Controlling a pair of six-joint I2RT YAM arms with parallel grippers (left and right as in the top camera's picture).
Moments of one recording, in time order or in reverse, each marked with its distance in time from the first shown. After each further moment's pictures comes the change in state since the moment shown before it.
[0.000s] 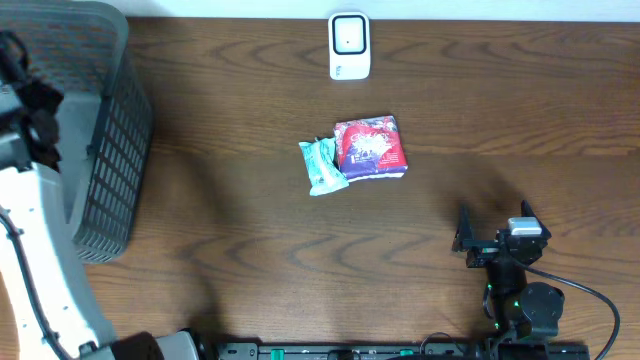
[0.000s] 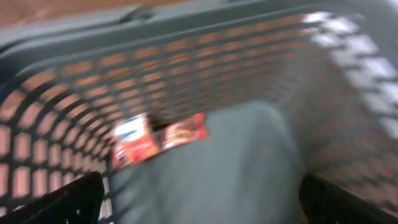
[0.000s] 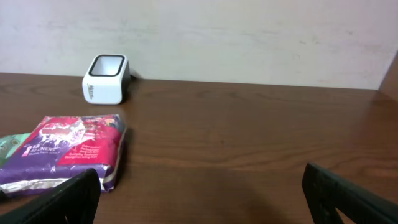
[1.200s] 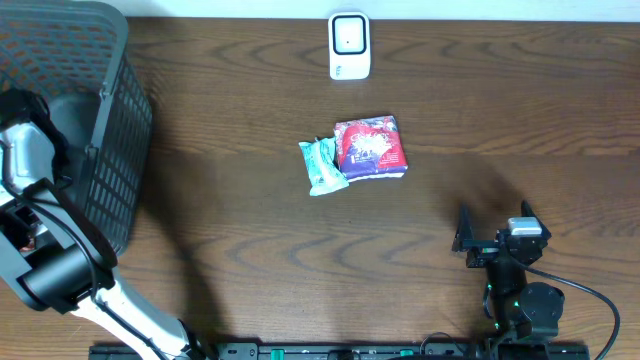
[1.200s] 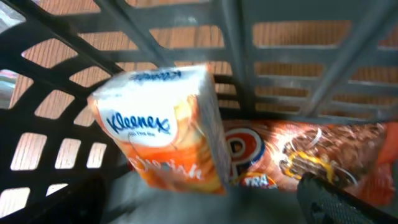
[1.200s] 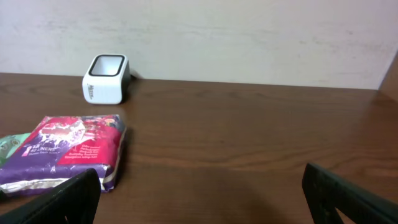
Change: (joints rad) left arm 0.181 0.559 -0.109 0.112 -0.197 -0.326; right arm 0.000 0.000 0.000 0.000 0.000 0.000
